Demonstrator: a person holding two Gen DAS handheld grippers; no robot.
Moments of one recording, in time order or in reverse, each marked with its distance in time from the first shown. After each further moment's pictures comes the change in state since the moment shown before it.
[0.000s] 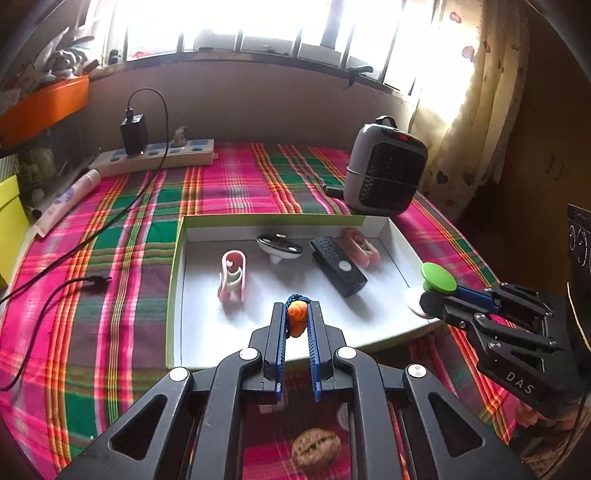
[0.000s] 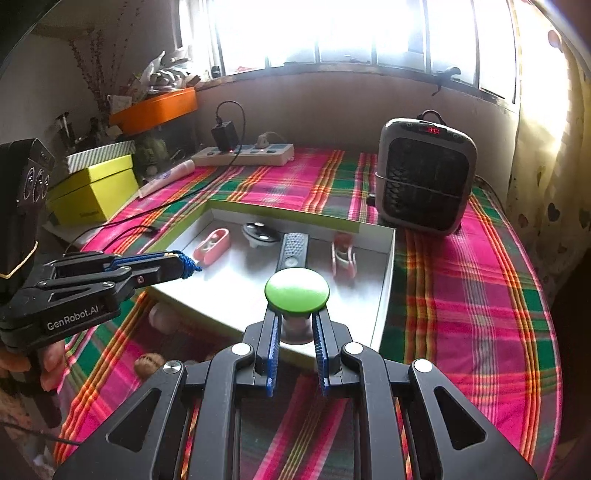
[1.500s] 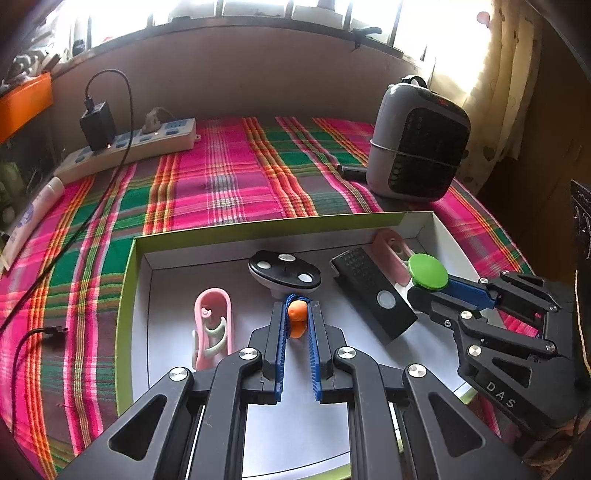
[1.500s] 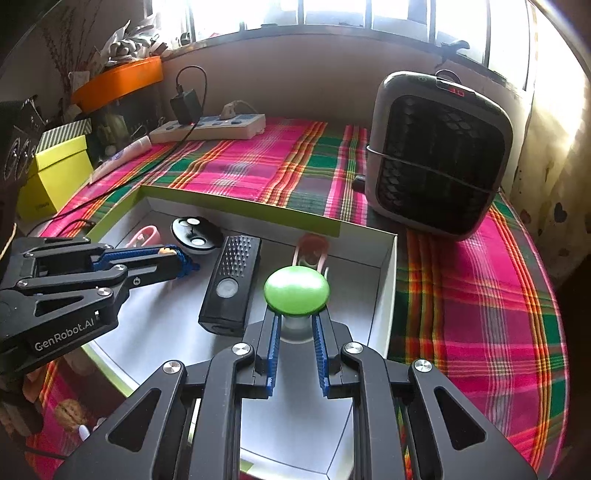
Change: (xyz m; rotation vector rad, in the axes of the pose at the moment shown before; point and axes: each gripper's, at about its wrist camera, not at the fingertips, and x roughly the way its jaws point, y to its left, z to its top) left arm 0.084 -0.001 0.032 0.059 0.104 0.036; right arm 0.071 -0.028 0.019 -0.018 0.094 -0.071
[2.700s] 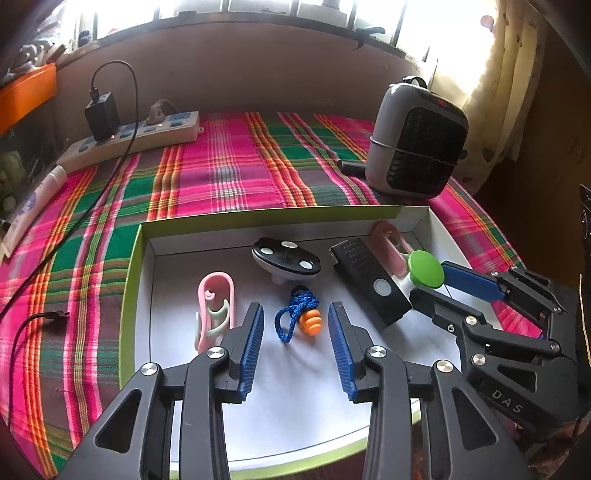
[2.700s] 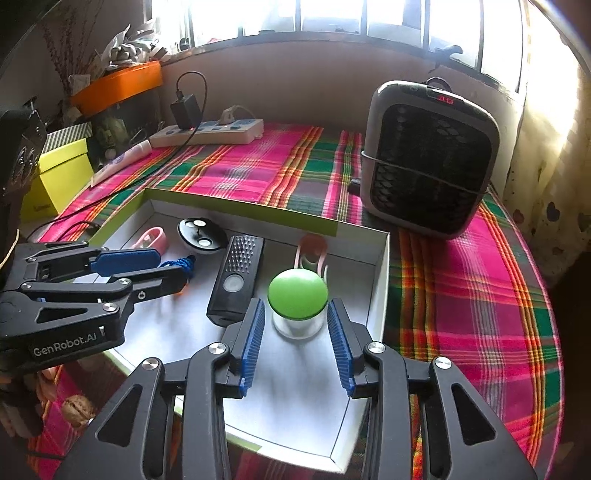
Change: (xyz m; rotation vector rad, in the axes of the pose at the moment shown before) left arm -0.010 0.004 -0.007 -0.028 0.014 -0.021; right arm -0.012 0.004 -0.001 0.007 -0.019 -0.017
